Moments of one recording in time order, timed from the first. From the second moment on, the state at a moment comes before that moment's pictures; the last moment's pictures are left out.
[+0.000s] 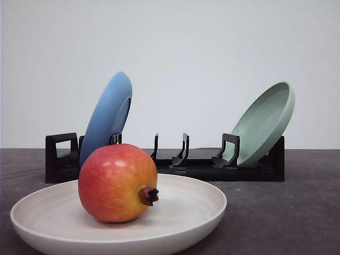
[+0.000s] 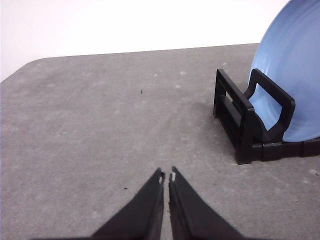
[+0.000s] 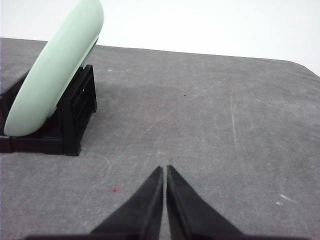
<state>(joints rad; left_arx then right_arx) -0.09 0.01 0.02 -0.18 -0.07 0.06 0.08 0.00 0.02 -0.17 0.07 -0.01</state>
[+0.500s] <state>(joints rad) -0.09 0.01 0.02 -0.18 -0.07 0.06 0.08 0.00 0.02 -0.17 0.07 -0.01</state>
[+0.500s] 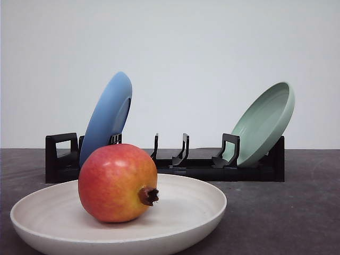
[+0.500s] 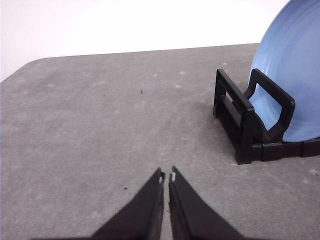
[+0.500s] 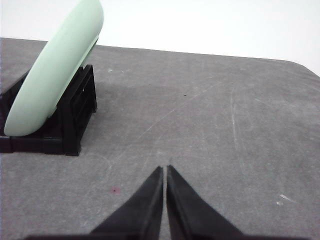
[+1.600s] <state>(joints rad) -0.09 0.01 0.02 -0.18 -0.07 0.06 0.08 0.00 0.02 -0.17 0.07 -0.01</state>
